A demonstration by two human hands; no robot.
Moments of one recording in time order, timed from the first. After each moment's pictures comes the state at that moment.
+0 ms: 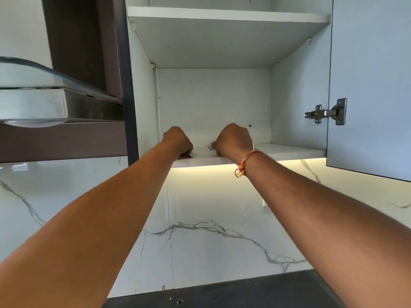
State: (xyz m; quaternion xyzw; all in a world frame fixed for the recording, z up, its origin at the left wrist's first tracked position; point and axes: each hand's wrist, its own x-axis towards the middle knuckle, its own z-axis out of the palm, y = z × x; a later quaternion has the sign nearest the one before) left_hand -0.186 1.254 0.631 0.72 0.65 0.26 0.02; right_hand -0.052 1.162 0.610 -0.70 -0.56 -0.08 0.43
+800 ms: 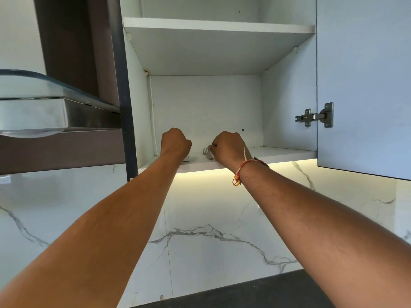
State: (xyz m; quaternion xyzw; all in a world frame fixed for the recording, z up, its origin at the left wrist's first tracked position) left_hand -0.185 1.247 0.622 0.73 0.54 0.42 -0.04; right_hand -0.052 1.162 0.600 -0.69 -0.59 -0.16 0.39
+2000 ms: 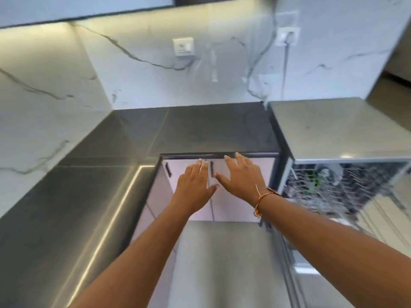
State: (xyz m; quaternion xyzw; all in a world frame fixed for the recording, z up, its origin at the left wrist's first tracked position) left_hand -0.124 0.688 0.185 0.98 -0.16 0.08 0.09; right_hand -0.116 0.517 0.186 -0.99 -0.04 -0.10 0.11
